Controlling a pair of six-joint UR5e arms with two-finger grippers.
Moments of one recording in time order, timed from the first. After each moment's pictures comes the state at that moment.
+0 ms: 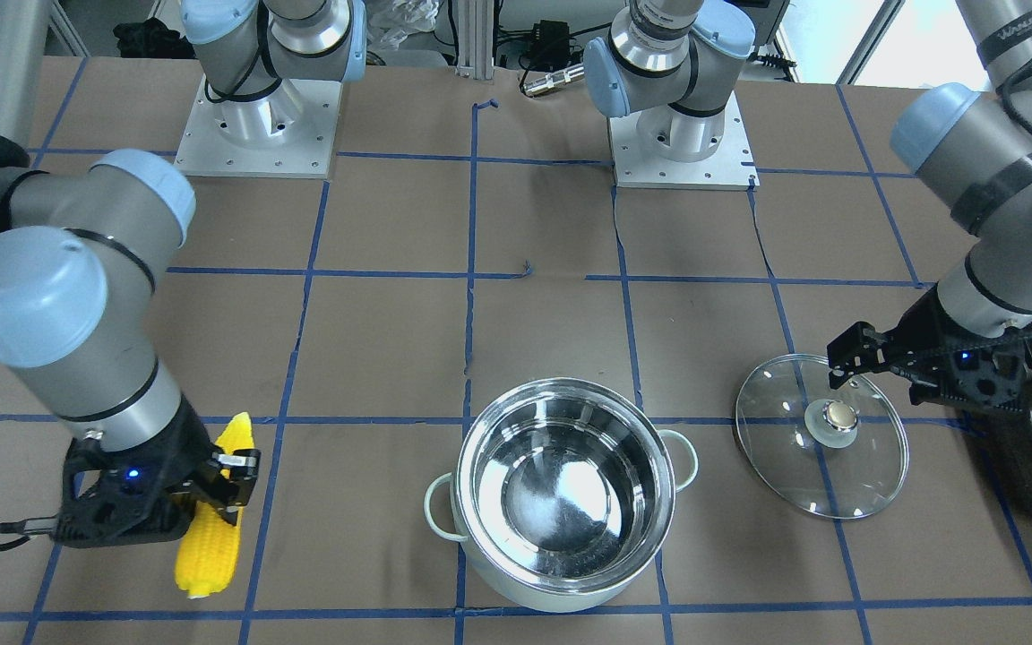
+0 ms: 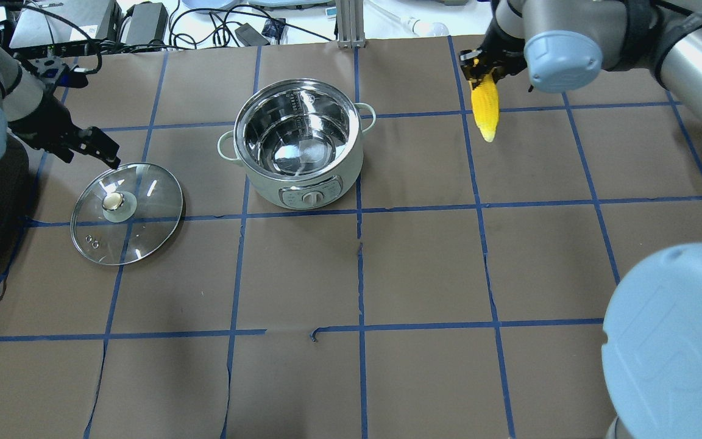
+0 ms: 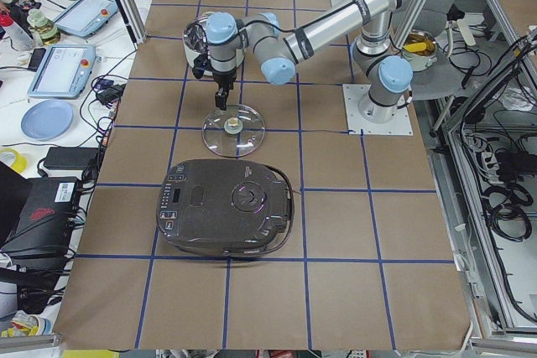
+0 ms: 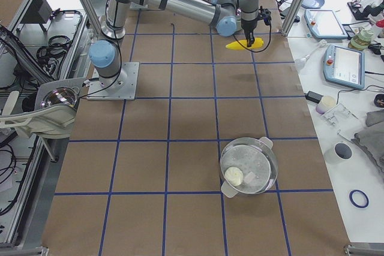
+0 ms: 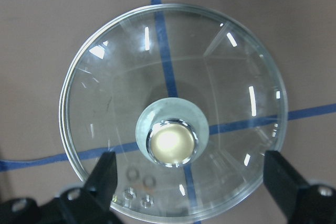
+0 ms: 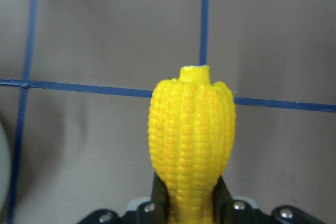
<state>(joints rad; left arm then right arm) -1.21 -1.79 -1.65 -1.25 1.54 0.57 1.61 -1.12 1.42 -2.12 -1.52 -0.06</state>
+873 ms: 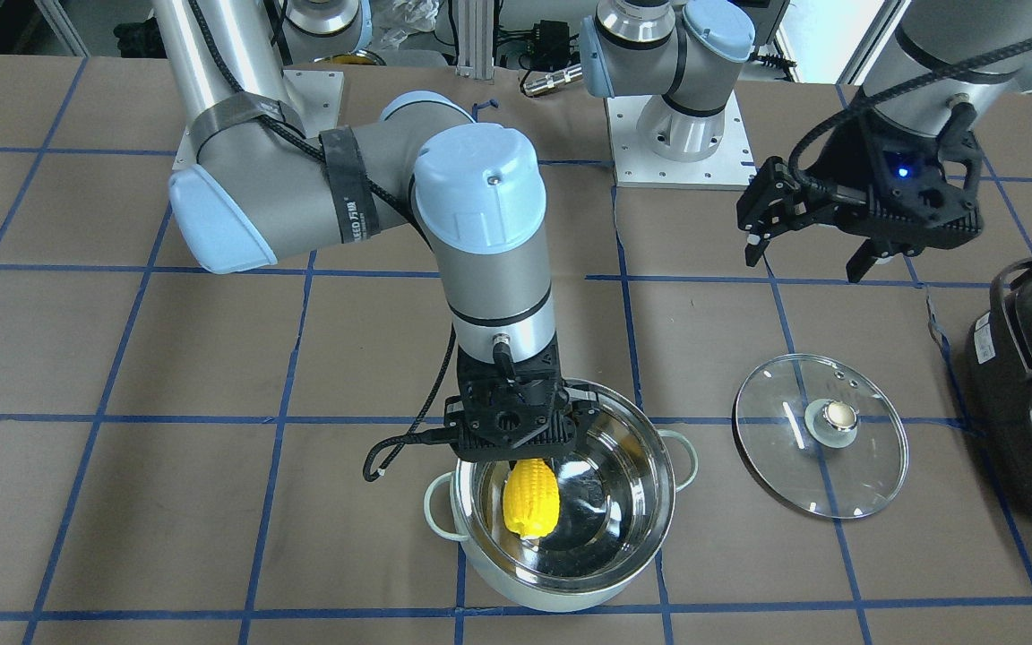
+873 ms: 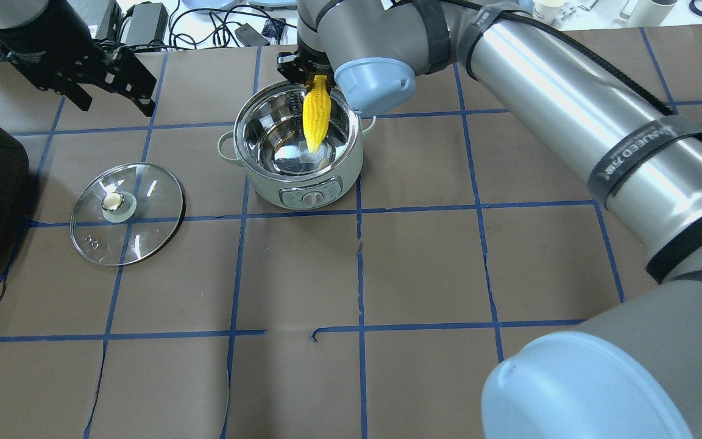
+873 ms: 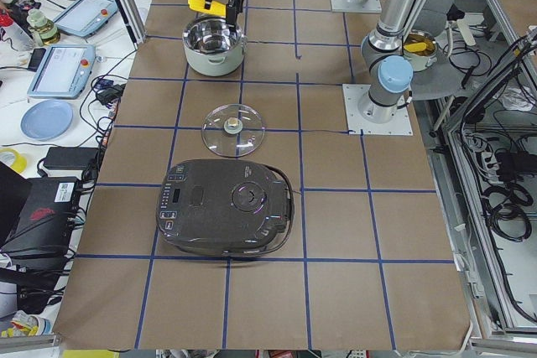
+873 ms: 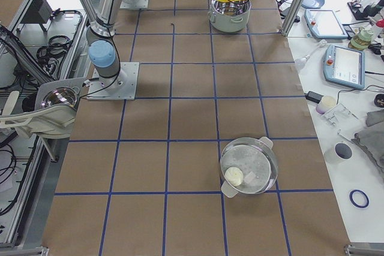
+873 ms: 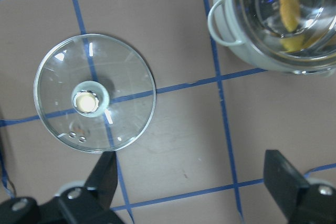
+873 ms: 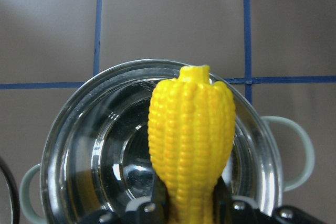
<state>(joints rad) -1.47 -1.62 -1.47 -1.55 1.55 0.24 1.97 -1.00 1.19 -2.09 -1.52 0.43</state>
